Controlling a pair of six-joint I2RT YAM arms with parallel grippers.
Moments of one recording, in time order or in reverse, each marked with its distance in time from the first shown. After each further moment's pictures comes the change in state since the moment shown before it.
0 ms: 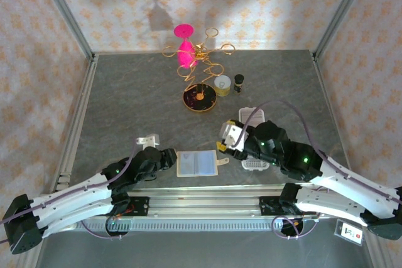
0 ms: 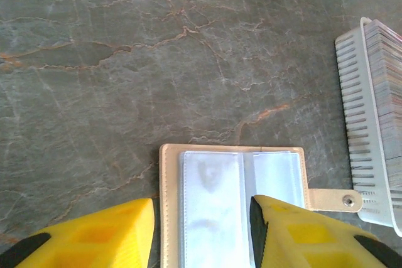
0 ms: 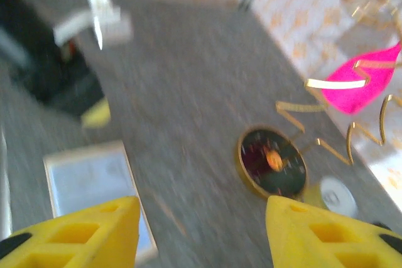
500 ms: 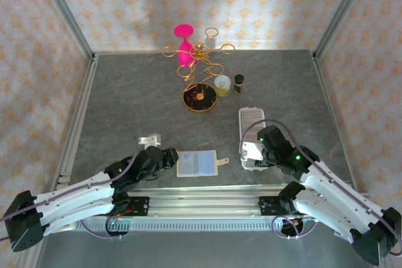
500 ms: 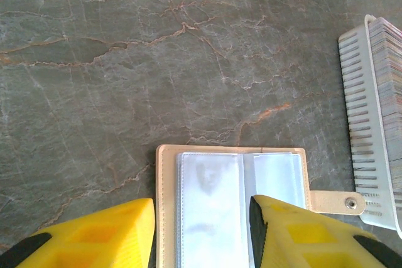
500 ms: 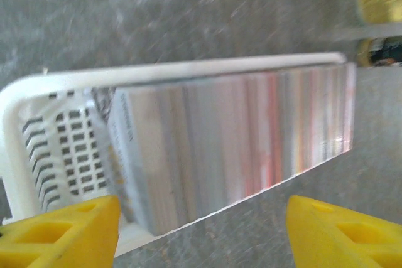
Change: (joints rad) left arm 0.000 0.041 0.000 0.032 0.006 -0.008; right arm -0.409 -0.032 -0.294 -0.244 0.042 -0.484
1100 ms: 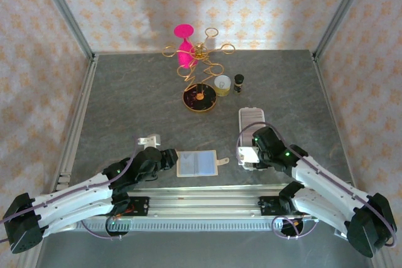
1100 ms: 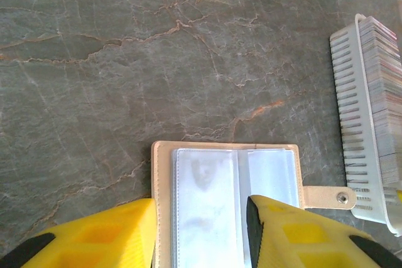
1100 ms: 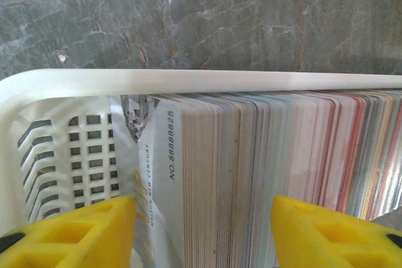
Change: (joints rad) left arm 0.000 -0.035 -0.014 0.000 0.012 0.000; right arm -0.028 0.124 -0.091 0.153 -0.049 -0.116
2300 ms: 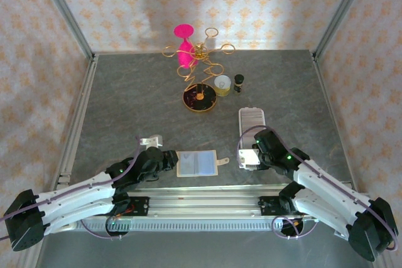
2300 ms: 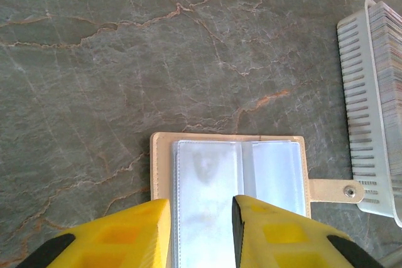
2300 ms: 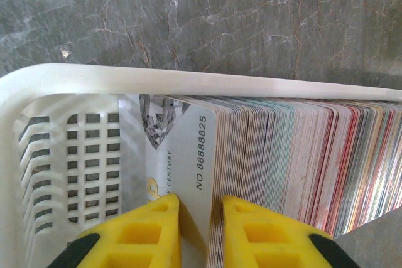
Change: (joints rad) left arm 0.000 0.050 -0.010 0.041 0.028 -0.003; right arm 0.000 -0.050 -0.034 0.027 0.002 -0.061
